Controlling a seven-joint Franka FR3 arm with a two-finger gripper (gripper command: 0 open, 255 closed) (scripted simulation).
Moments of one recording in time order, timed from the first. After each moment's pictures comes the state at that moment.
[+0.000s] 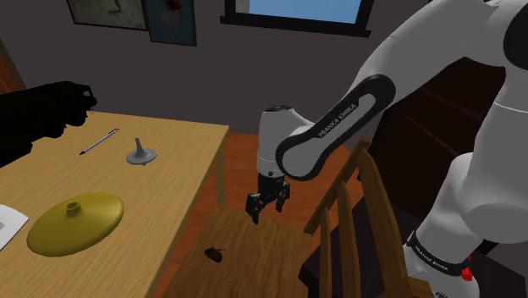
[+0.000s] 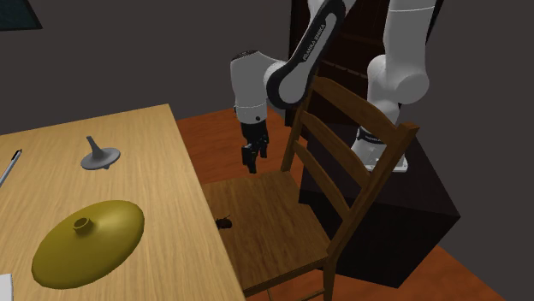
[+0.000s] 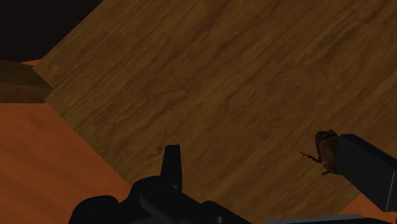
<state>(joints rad) 0.25 0.12 0.29 -2.43 0.18 2.49 0.53</state>
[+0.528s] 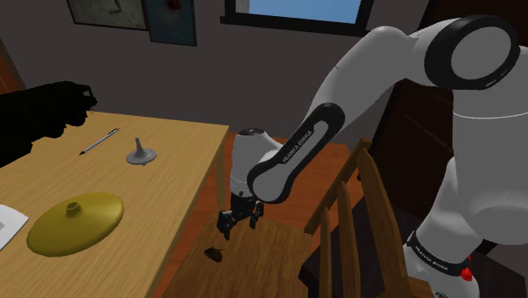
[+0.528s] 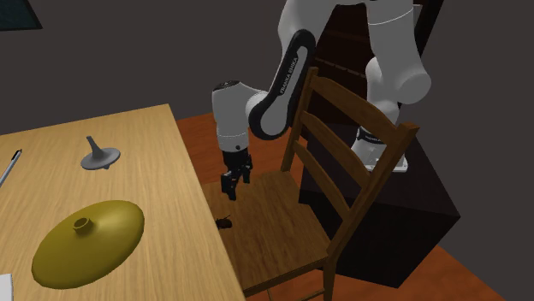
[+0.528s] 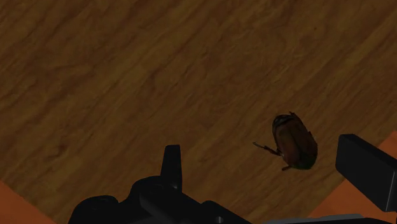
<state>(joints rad) 0.32 0.42 0.28 -2.22 0.12 2.63 0.64</state>
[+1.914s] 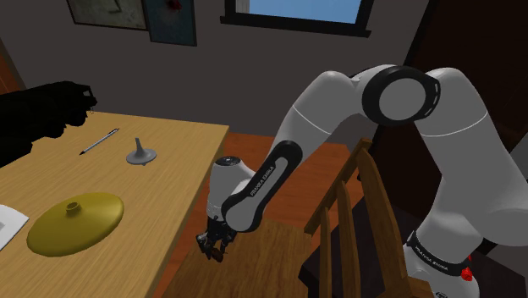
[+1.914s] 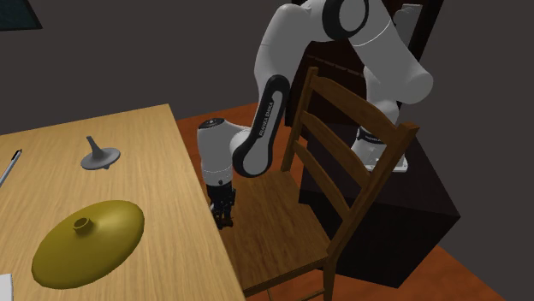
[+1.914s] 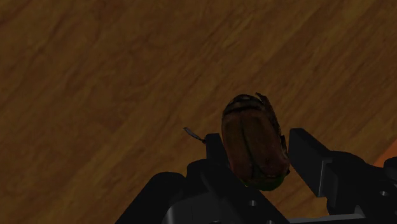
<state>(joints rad) 0.42 0.76 0.24 -1.93 0.08 2.74 0.70</state>
